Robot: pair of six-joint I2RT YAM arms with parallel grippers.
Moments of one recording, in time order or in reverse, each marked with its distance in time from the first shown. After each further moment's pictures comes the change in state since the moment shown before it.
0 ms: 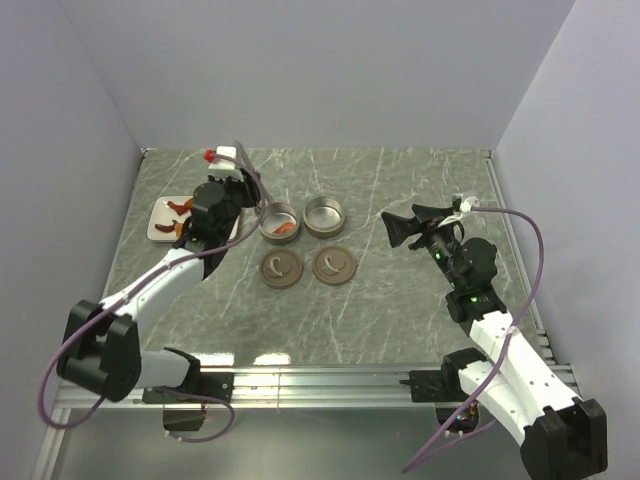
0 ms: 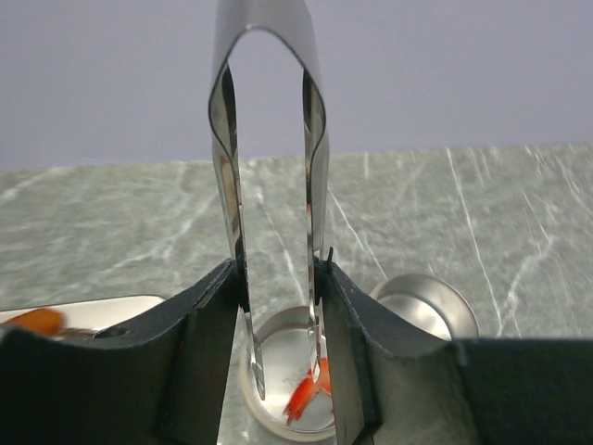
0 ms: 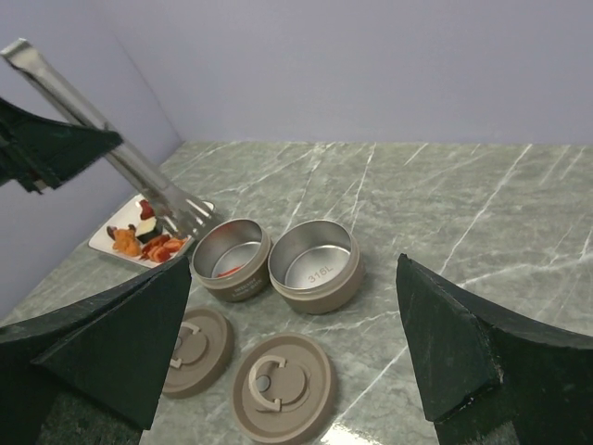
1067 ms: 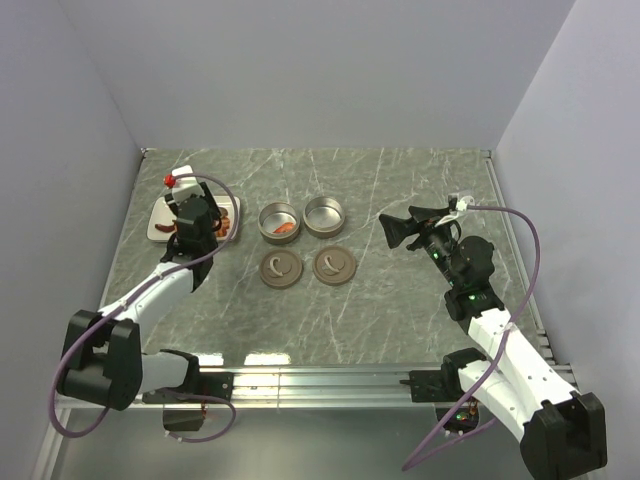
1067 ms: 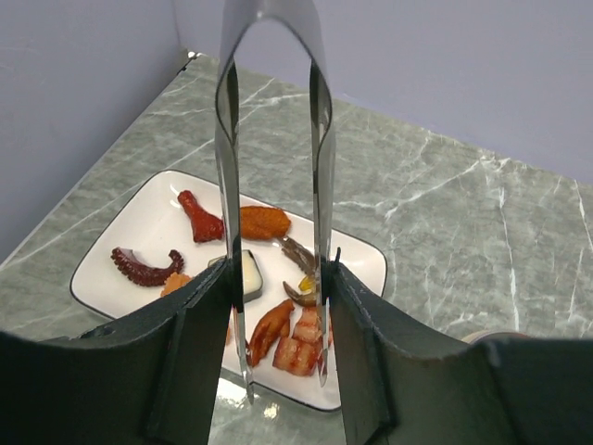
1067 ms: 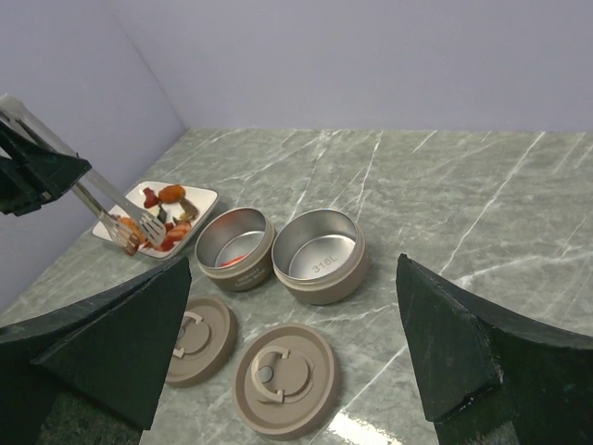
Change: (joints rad) left arm 0.139 -0.084 -0.185 -0.016 -0.435 -0.056; right arm 0.000 0.025 -0.004 0.006 -0.025 0.004
